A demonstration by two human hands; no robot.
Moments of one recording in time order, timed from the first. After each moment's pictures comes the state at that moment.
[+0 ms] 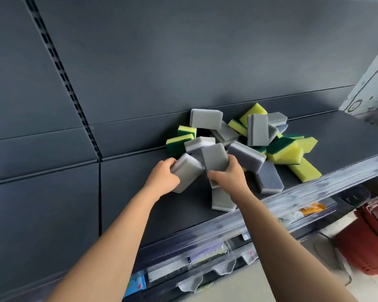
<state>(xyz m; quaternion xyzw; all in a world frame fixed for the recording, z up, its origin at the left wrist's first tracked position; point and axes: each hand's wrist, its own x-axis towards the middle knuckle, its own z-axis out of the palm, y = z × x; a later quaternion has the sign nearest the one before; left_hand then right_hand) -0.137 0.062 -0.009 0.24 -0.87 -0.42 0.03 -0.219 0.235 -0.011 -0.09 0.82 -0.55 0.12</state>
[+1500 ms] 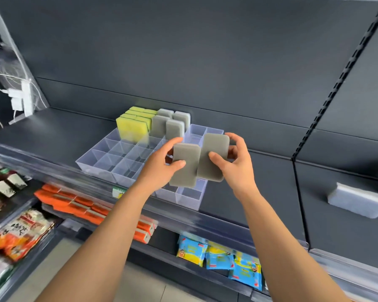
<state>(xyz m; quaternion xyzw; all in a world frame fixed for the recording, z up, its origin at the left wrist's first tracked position) 0.309 -0.188 0.025 0.41 -0.76 -0.40 0.31 0.132 -0.101 0.024 -0.42 0.63 -0.61 0.24</state>
